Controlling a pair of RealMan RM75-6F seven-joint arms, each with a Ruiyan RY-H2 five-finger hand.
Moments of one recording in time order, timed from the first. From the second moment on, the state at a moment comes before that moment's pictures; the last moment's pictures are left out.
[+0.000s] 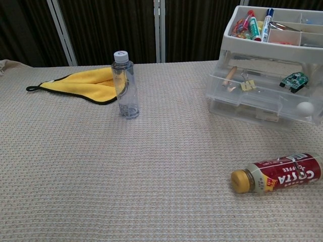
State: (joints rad) left arm -0.07 -1.11 -0.05 -1.65 1.53 1.55 0.10; right arm 0.46 -0.90 0.09 -2.04 -1.30 1.40 -0.37
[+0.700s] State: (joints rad) left arm -0.07 -1.11 -0.05 -1.65 1.52 1.54 0.10; right arm 0.37 -1.07 0.09 -1.66 -1.23 1.33 -0.23
